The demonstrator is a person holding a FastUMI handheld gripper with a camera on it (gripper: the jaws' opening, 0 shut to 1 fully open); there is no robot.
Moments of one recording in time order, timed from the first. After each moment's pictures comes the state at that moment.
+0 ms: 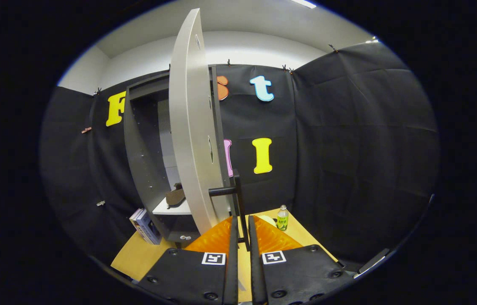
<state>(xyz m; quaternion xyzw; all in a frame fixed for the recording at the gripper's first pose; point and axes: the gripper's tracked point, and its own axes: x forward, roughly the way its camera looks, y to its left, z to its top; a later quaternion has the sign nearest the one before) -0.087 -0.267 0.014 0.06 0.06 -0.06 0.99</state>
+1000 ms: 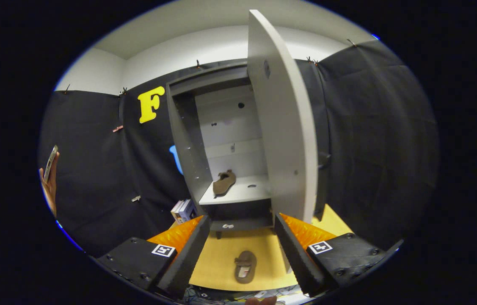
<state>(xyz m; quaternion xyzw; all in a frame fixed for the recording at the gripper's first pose) -0.131 -0.112 -0.014 0.10 0.14 0.07 0.98</state>
